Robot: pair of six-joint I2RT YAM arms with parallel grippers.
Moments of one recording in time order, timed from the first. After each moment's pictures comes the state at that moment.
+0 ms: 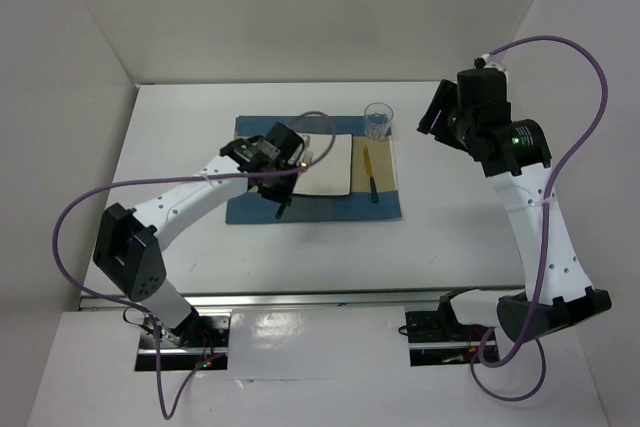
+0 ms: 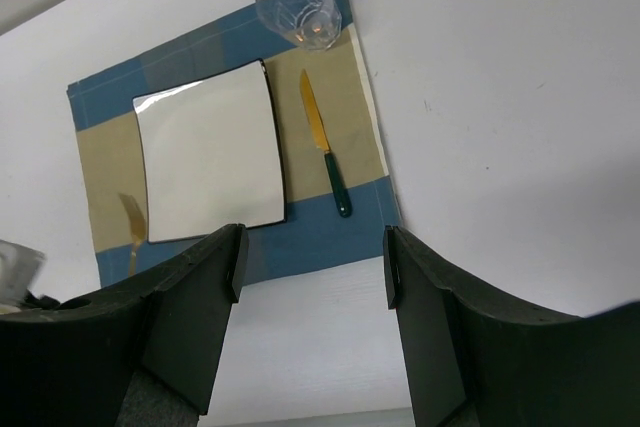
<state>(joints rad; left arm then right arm) -0.68 1.60 1.38 -0.89 -0.06 -0.32 0.25 1.27 1.69 -1.03 0.25 0.55</state>
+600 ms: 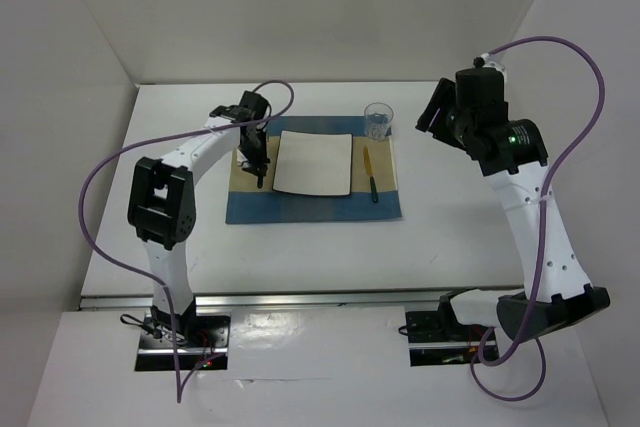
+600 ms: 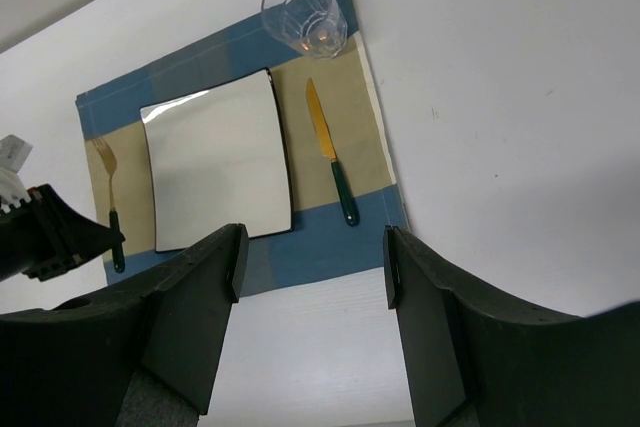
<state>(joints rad) -0.31 1.95 1.62 -0.86 -0.04 -0.41 0.25 1.27 1.66 -0.99 0.25 0.57</state>
